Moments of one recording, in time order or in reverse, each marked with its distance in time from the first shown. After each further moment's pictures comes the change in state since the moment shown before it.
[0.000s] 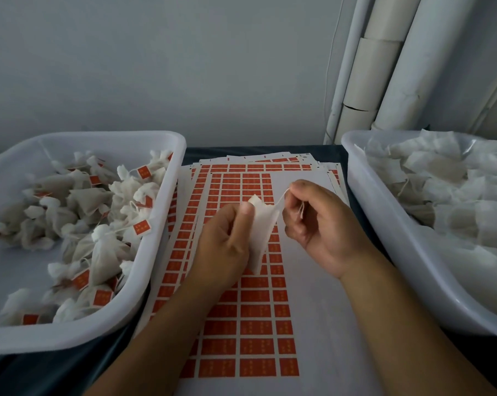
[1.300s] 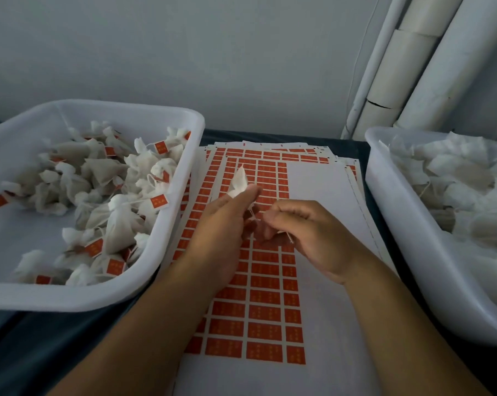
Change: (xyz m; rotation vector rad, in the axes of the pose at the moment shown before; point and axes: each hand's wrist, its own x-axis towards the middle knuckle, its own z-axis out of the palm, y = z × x) left_hand 0.003 0.006 -0.015 -0.441 0.024 -0.519; right_hand -0.007 0.007 0.029 -0.538 -0.200 0.112
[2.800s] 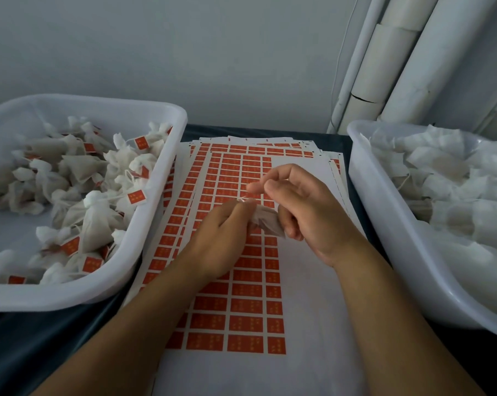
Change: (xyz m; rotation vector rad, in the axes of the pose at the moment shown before) left_hand 0.004 -0.020 0.001 0.671 -0.168 0.363; right_hand -0.001 0.007 -0.022 0.069 0.174 -0.127
